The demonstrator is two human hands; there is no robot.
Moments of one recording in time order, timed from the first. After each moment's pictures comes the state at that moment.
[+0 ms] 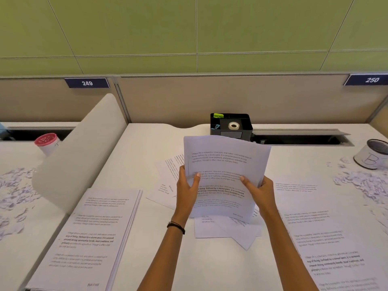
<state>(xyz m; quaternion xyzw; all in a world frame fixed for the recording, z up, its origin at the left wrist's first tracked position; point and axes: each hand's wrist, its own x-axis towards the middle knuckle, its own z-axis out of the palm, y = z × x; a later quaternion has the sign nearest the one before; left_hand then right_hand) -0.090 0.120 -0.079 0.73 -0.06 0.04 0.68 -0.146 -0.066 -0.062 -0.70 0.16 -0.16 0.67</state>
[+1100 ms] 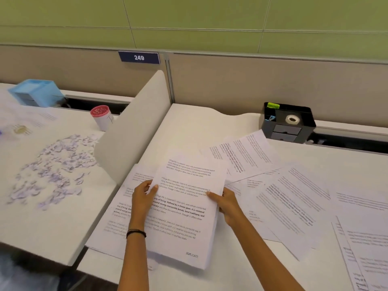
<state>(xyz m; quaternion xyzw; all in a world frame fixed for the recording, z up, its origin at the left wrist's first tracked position) -0.082 0.375 -0.134 0.83 0.18 0.04 0.53 -0.092 0.135 -0.132 -0.61 0.20 0.16 0.75</state>
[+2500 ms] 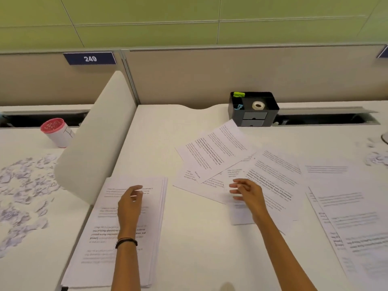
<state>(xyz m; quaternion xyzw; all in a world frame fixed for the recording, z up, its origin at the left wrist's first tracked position) -0.055 0.378 -0.162 0.86 0.11 0.05 0.49 -0.121 0.051 -0.143 -0.69 0.25 -0.05 0.67</state>
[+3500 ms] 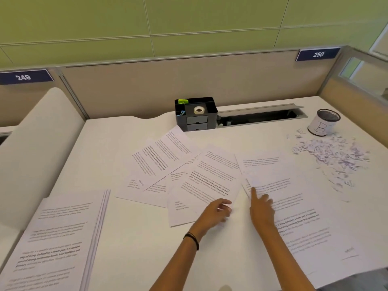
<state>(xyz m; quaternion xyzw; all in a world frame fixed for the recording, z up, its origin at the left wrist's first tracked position) -0.164 0.028 -0.162 0.71 -0.17 -0.40 0.55 -0.221 -0.138 -0.191 -0.93 0.36 0.10 0.04</state>
